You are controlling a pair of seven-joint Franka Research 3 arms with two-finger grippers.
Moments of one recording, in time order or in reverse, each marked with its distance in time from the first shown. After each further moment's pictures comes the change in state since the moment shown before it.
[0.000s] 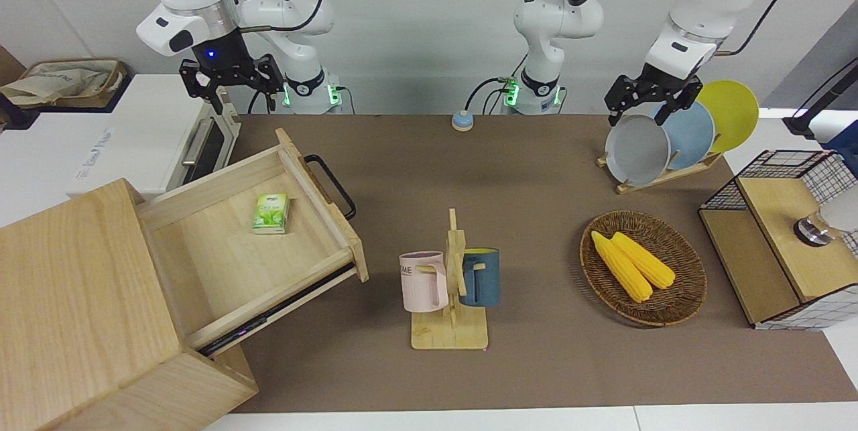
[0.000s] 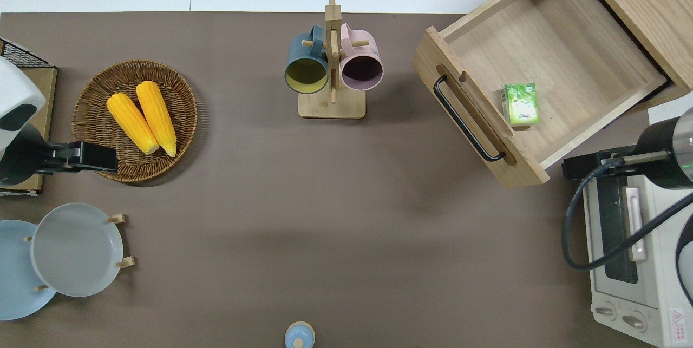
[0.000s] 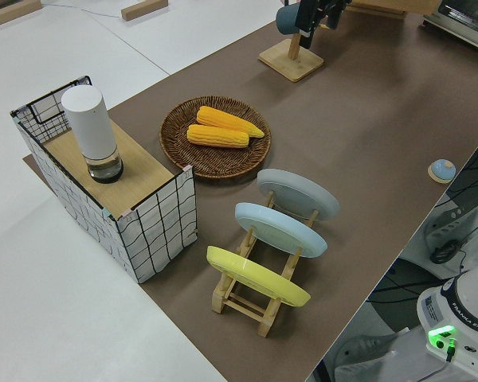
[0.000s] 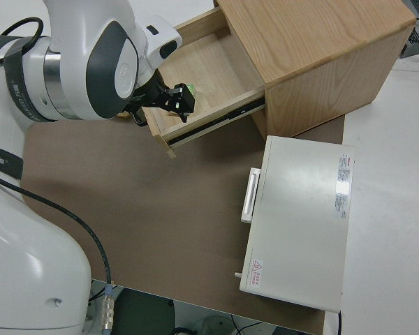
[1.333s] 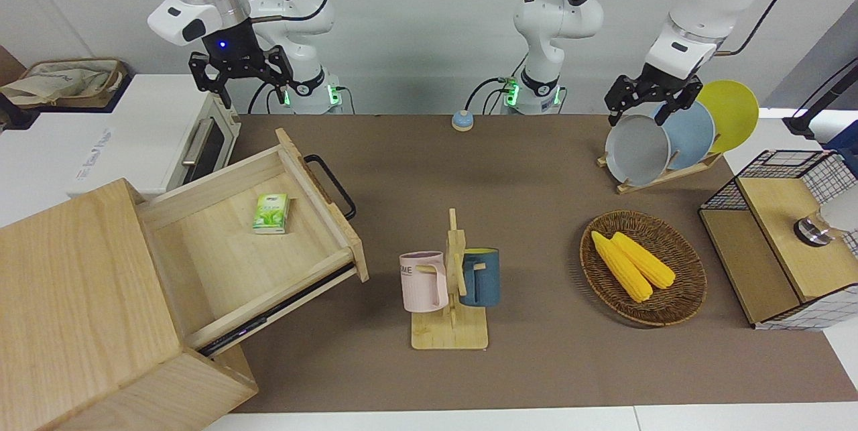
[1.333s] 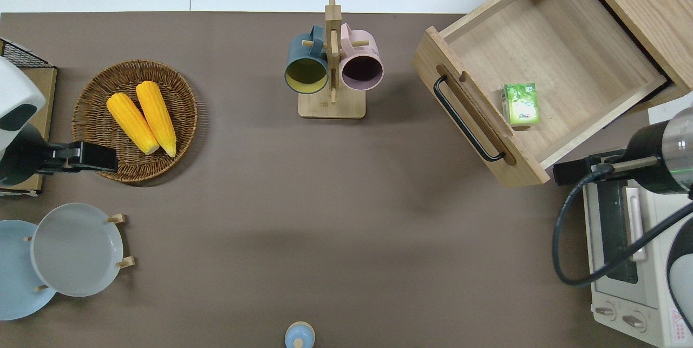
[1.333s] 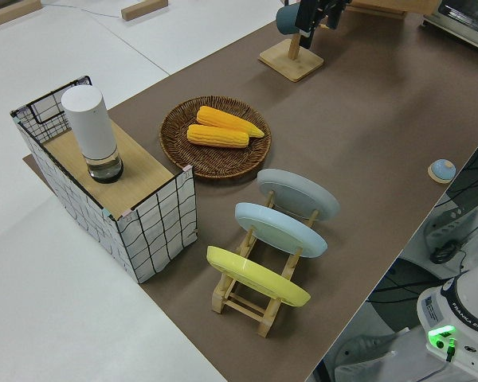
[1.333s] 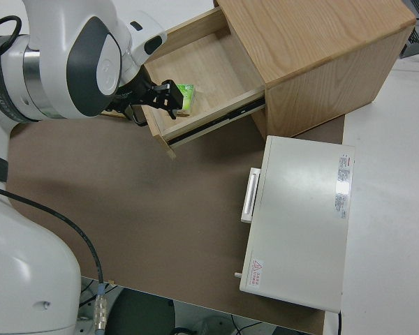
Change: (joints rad) left arm 0.000 0.000 0.000 0.000 0.000 0.000 0.000; right arm 0.039 -0.004 0.001 0.029 0.000 -0.016 0.000
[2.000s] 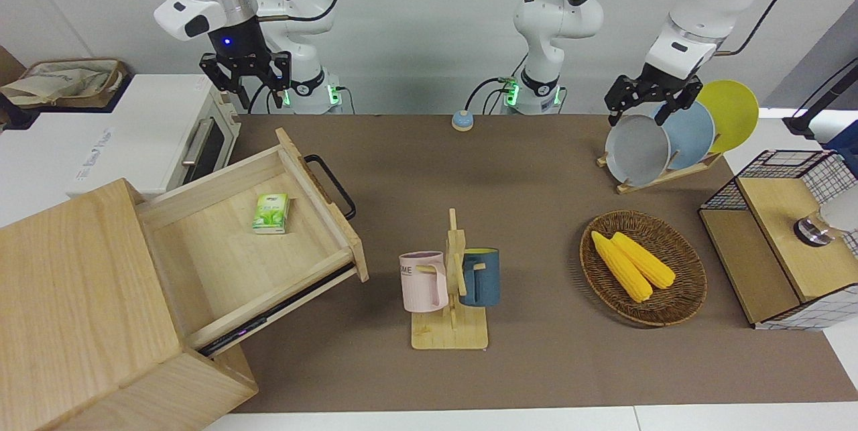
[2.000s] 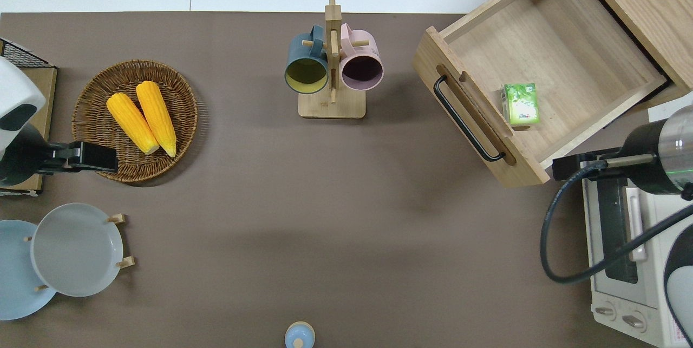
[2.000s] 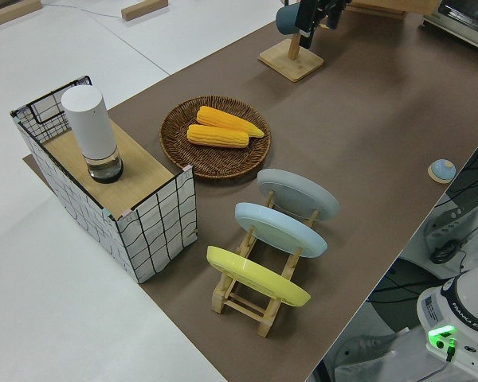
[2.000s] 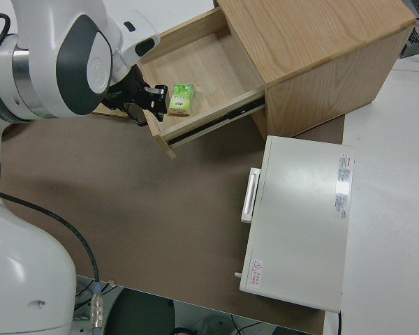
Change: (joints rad) left arm 0.000 0.000 0.000 0.000 0.000 0.000 0.000; right arm 0.026 0.001 -0.004 0.006 0.000 -0.003 0.148
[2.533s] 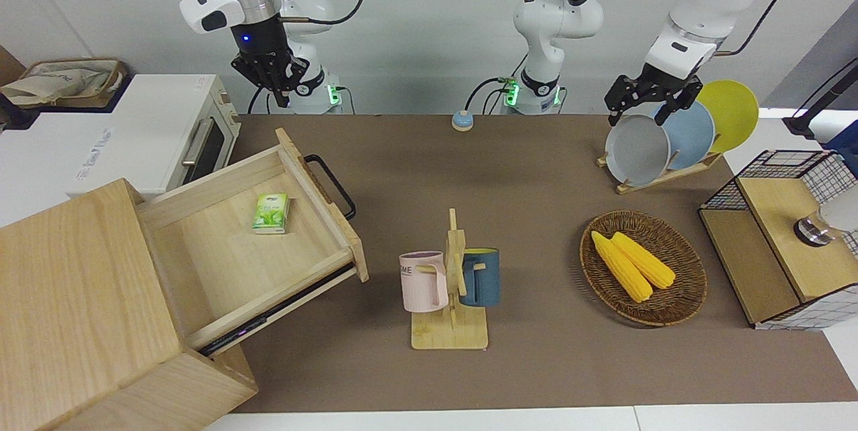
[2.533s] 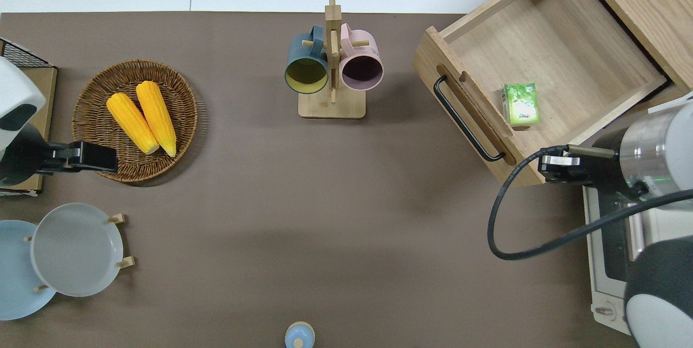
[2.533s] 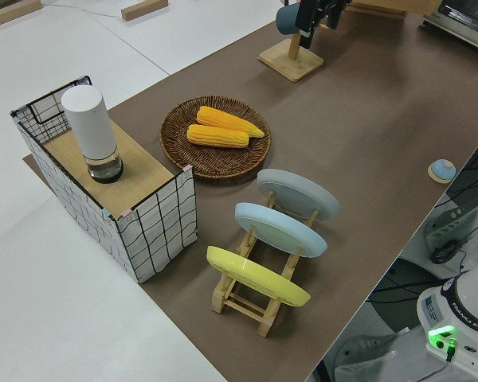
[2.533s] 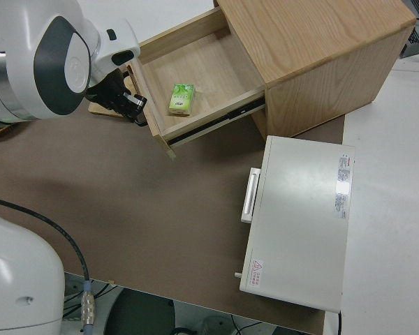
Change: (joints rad) left arm 0.000 0.000 0.000 0.000 0.000 0.000 0.000; right arm 0.061 0.000 0.006 0.002 0.007 -0.002 0.303
